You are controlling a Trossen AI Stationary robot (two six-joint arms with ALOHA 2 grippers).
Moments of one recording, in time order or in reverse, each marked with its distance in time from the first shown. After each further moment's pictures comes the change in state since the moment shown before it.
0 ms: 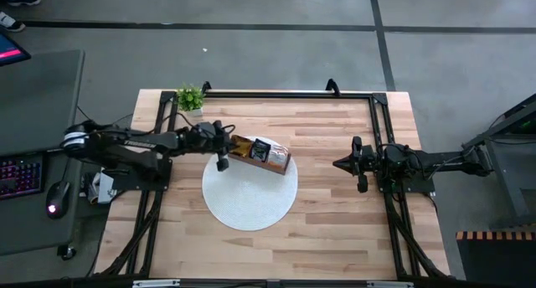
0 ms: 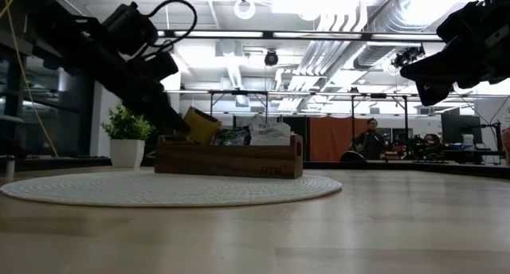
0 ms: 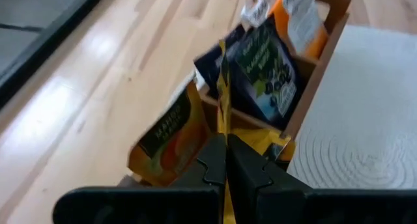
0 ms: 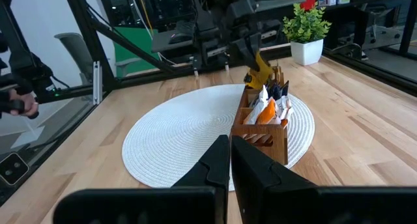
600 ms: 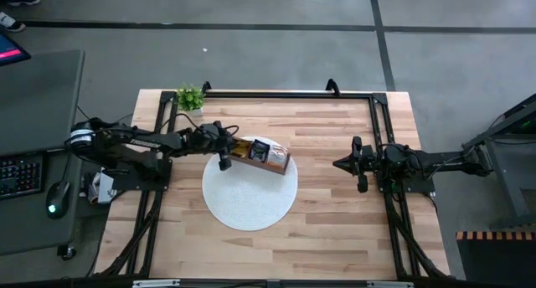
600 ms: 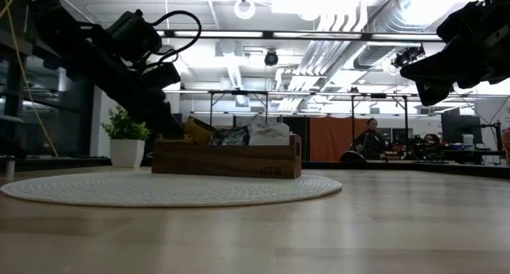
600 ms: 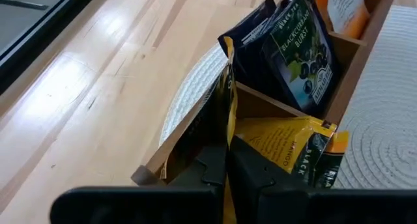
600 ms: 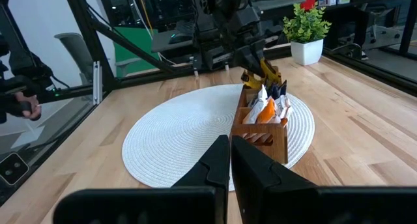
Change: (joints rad) left arm 0.000 0.083 0.000 0.028 -0.075 -0.035; right arm 0.000 0.000 0.000 0.000 0.000 0.000
